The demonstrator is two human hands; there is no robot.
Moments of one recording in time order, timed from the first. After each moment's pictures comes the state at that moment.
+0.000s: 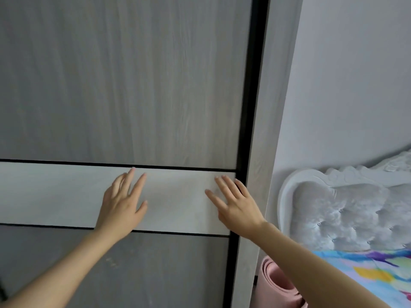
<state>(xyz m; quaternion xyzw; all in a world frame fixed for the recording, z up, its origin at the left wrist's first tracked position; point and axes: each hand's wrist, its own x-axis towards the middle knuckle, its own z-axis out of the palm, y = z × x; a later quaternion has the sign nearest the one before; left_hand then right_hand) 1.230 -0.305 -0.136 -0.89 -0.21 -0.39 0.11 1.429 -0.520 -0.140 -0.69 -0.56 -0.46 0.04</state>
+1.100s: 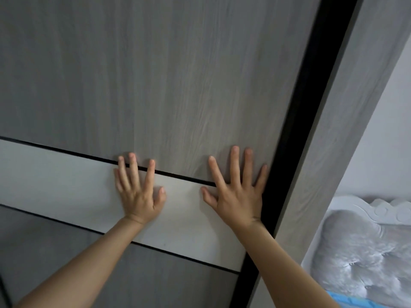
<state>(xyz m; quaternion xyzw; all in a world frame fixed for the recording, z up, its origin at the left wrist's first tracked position) 1.339 -0.242 -0.174 -0.71 -0.23 -0.65 0.16 1.469 -0.416 -0.115 -0.62 -0.42 -0.64 0.16</state>
